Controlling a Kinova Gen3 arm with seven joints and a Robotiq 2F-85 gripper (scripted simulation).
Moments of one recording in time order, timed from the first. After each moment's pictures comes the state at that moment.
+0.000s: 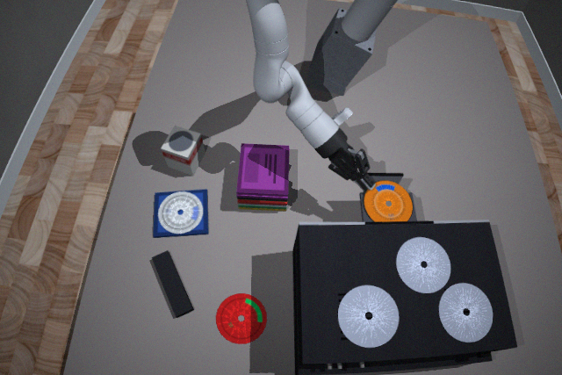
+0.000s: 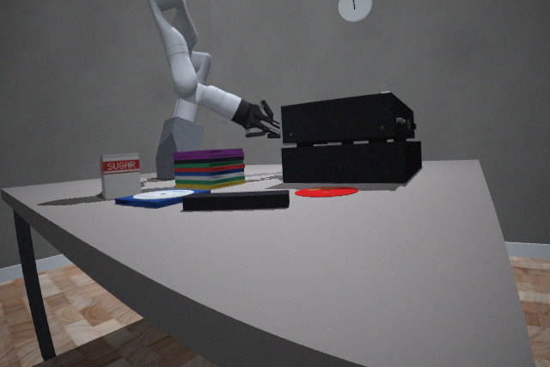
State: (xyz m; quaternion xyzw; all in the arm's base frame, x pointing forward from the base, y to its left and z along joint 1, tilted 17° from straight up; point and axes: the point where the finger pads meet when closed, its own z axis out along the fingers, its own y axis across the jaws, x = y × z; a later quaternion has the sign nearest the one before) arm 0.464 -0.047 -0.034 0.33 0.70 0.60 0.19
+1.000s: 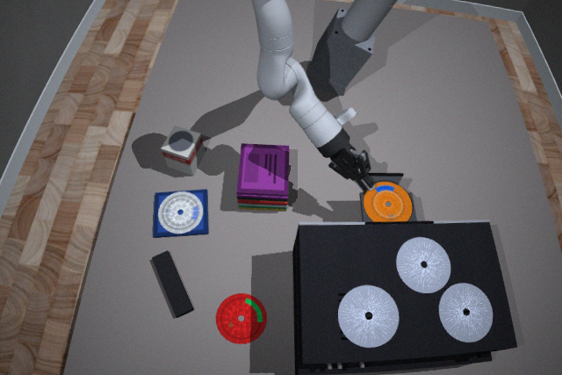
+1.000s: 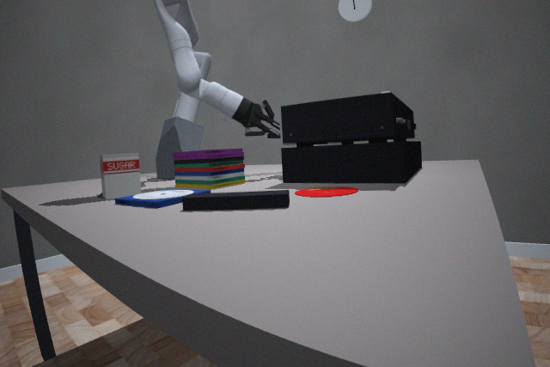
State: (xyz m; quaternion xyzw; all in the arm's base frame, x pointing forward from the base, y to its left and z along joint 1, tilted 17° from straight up) arm 0.463 -0.046 -0.036 0.34 0.72 0.58 0.18
